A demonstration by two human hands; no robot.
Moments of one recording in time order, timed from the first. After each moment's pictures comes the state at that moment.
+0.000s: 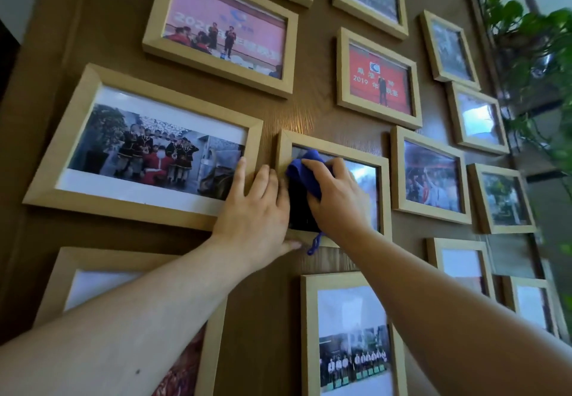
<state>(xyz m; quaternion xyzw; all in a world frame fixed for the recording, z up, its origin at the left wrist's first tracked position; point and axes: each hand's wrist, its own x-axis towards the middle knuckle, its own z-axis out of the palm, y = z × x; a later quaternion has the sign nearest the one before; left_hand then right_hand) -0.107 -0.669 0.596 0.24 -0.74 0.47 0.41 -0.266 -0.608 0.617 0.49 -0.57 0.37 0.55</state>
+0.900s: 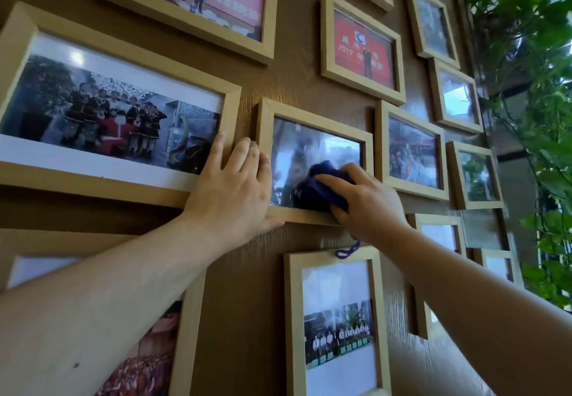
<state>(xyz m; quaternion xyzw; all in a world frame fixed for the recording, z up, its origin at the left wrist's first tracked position) -0.109 -0.677 0.596 0.23 -0.73 0.48 0.42 -0.327 -0.567 0.582 0.50 -0.60 0.22 0.59</state>
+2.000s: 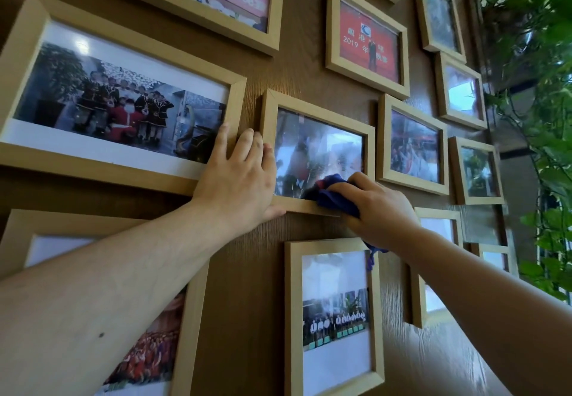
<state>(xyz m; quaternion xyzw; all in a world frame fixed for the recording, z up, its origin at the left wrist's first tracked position) -0.112 -0.675 0.594 0.24 -0.74 0.47 0.42 -0.334 -0.550 0.566 0.53 -0.65 0.17 0.52</state>
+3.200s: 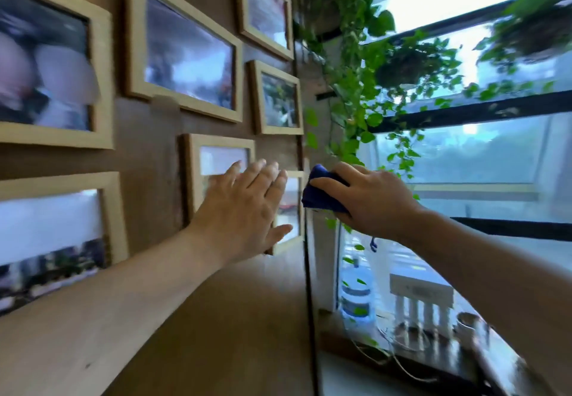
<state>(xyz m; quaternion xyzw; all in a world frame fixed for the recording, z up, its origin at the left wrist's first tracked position) -0.372 -0.474 0.470 -0.11 -0.87 0.28 0.39 -0.462 -0.255 0.468 0.40 -0.78 -0.08 0.48</state>
